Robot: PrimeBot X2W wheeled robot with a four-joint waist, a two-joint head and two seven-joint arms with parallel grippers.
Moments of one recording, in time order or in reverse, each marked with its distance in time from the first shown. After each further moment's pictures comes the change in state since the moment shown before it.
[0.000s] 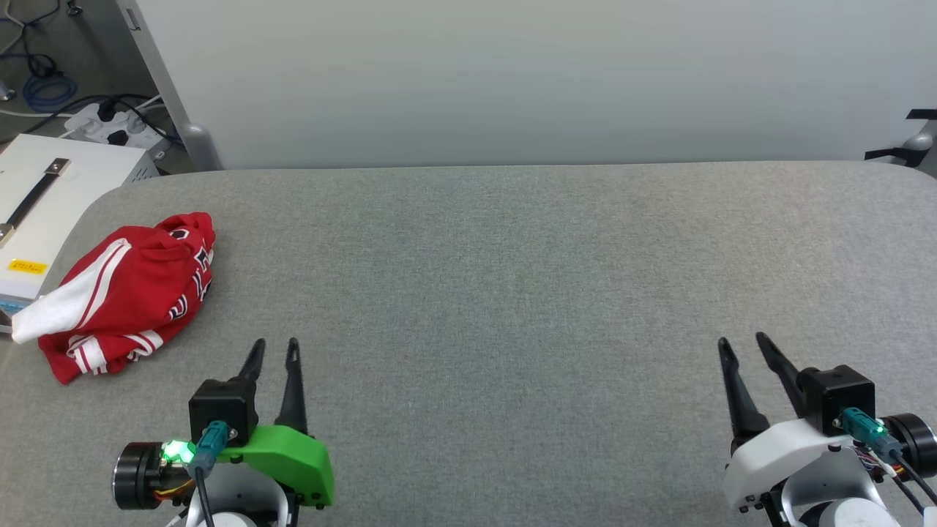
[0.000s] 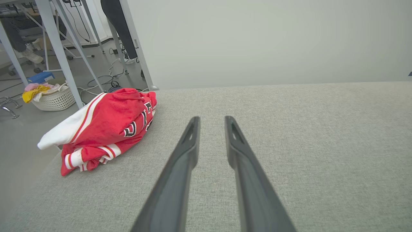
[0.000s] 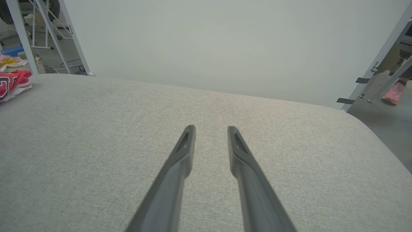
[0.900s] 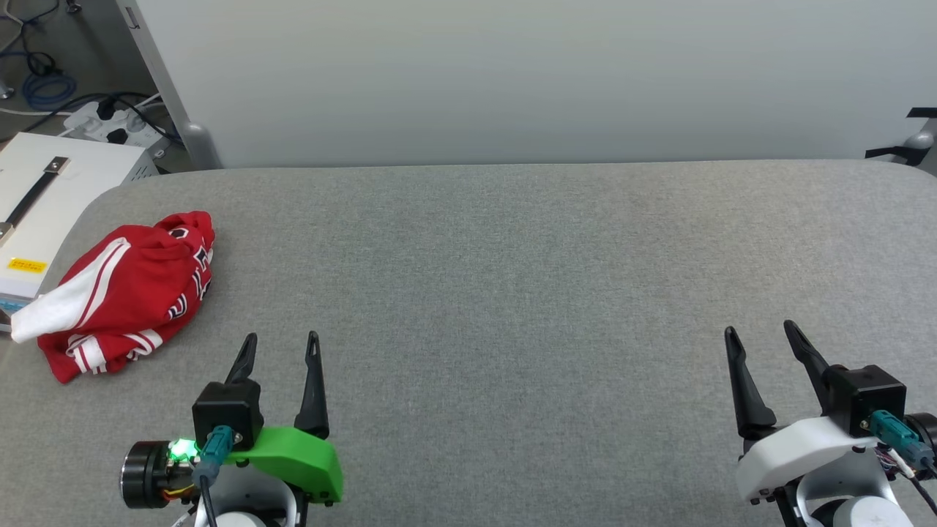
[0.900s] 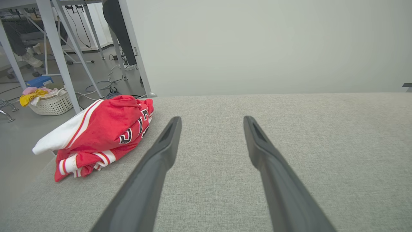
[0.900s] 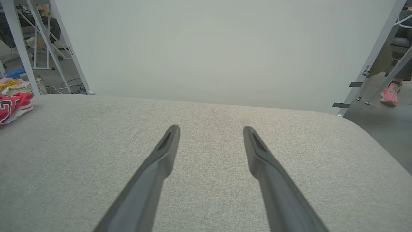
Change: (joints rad) left arm 0.000 0.000 -0.029 -0.006 -0.020 0.029 -0.044; right arm 0.000 0.000 -0.026 -0.016 0.049 0.000 -0.046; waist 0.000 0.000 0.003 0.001
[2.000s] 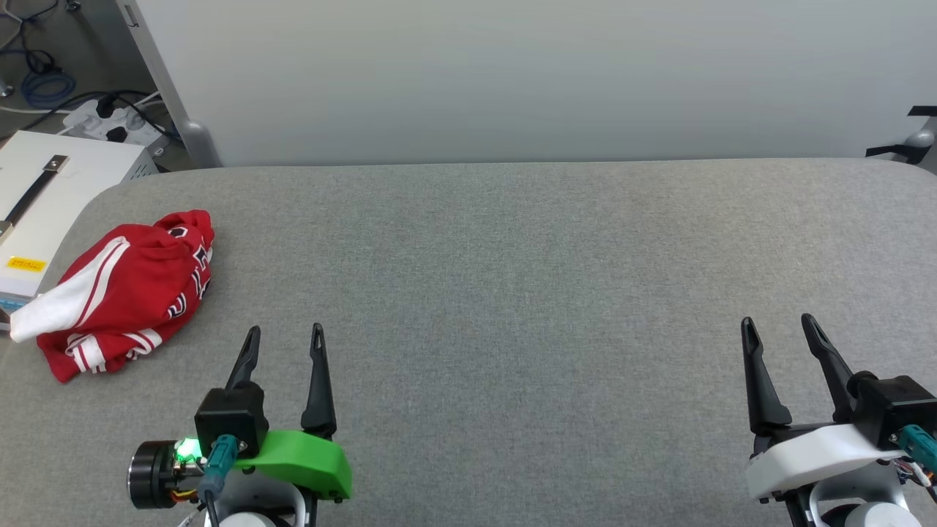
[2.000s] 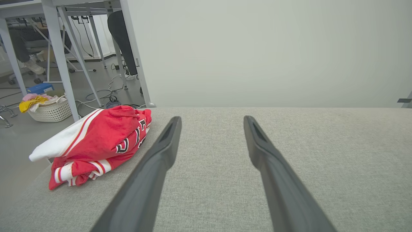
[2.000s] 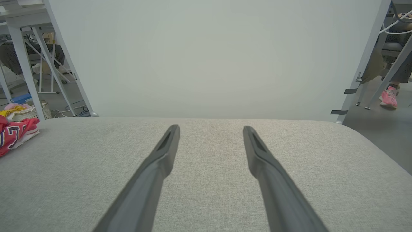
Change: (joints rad) left arm 0.001 0.000 -0.033 -0.007 -0.024 0.043 -0.070; right arm 0.020 0.000 -0.011 -0.039 0.060 0.000 -0.065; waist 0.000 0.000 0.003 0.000
